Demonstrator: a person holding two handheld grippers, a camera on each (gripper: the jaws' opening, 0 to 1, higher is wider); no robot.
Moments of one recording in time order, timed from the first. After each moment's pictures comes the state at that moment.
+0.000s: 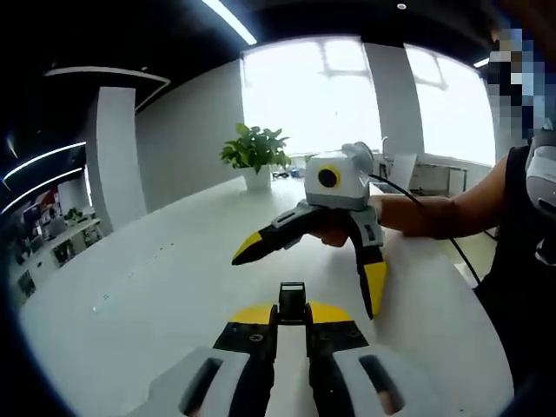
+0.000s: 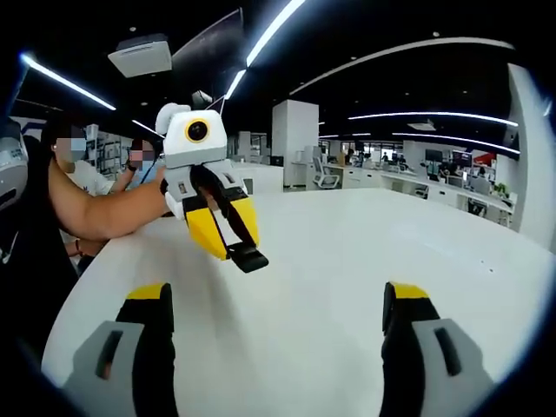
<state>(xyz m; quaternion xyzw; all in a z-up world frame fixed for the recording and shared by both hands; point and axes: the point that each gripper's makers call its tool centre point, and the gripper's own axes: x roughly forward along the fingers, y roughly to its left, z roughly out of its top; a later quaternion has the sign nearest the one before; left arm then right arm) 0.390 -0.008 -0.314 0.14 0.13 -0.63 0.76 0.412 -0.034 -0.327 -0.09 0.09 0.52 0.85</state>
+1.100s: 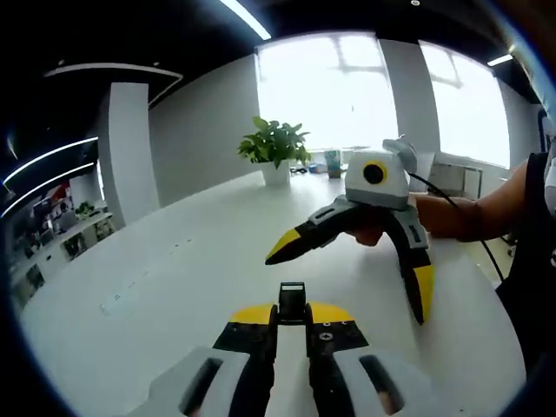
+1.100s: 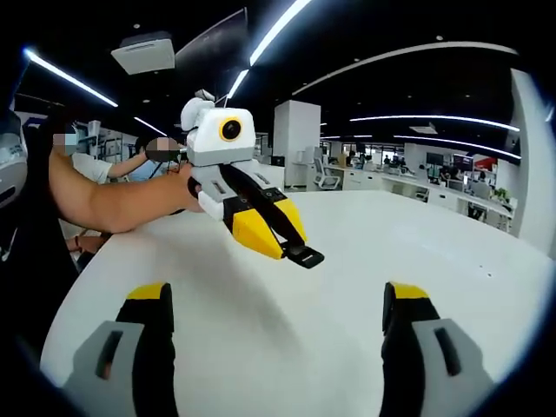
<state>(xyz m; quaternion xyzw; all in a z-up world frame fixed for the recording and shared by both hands) 0.430 -0.020 -0.317 0.14 0.14 -0.60 0.78 0.409 -0.035 -0.326 -0.10 0.08 0.52 0.84</state>
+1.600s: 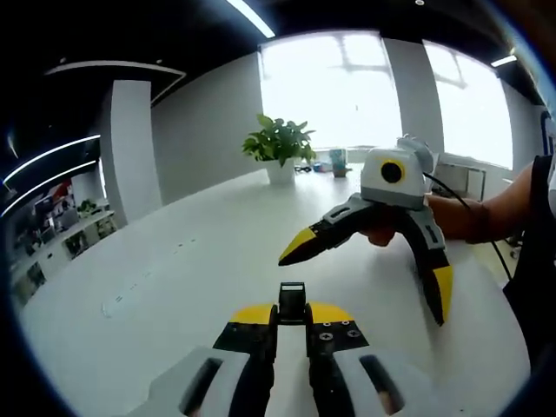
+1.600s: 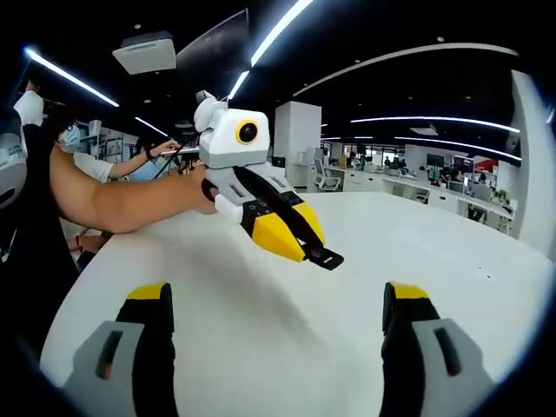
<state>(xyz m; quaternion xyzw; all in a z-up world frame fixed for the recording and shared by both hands) 0.446 -0.025 -0.316 0.14 0.15 -0.59 0.78 0.409 -0.036 -0.324 -0.10 0.08 0.52 0.84</state>
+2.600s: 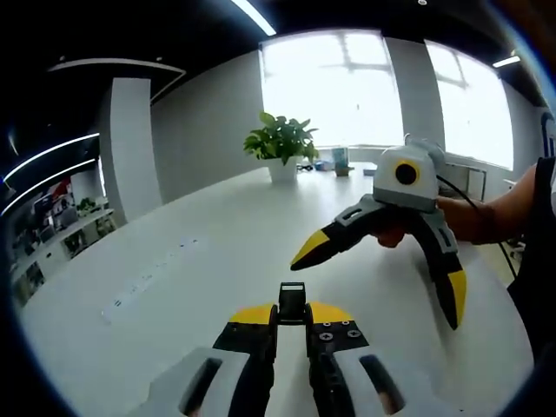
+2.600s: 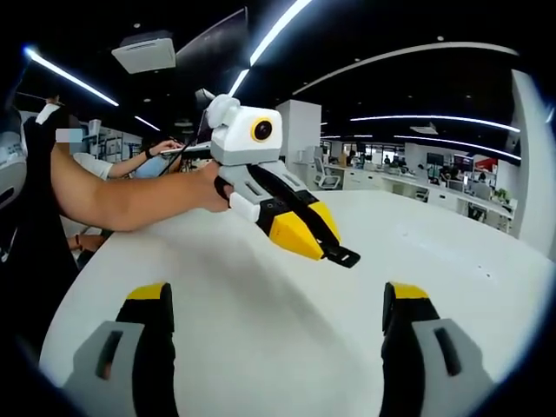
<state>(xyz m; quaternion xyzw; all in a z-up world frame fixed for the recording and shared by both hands) 0.460 -0.032 -0.318 0.15 0.15 -0.59 0.78 0.411 -0.037 -0.327 -0.10 0.08 0.52 0.84</state>
